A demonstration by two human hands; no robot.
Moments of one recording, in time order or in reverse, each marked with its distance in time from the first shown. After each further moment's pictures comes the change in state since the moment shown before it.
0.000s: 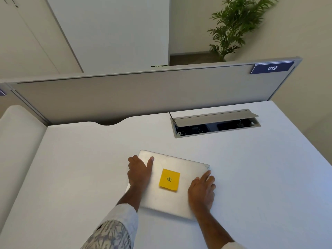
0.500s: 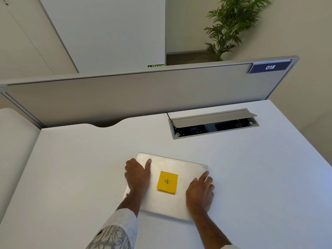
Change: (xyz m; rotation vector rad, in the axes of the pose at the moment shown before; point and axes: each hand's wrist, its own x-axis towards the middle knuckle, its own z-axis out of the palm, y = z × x) left_hand 0.005 -0.002 0.014 0.089 0.073 0.016; right_hand -0.001 -0.005 0.003 -0.056 0.025 -0.009
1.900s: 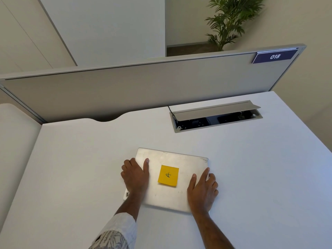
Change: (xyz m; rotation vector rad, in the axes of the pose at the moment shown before) left_hand -0.011 -0.033 0.015 0.152 0.186 0.092; right_hand -0.015 0.013 0.014 0.073 0.081 -0.015
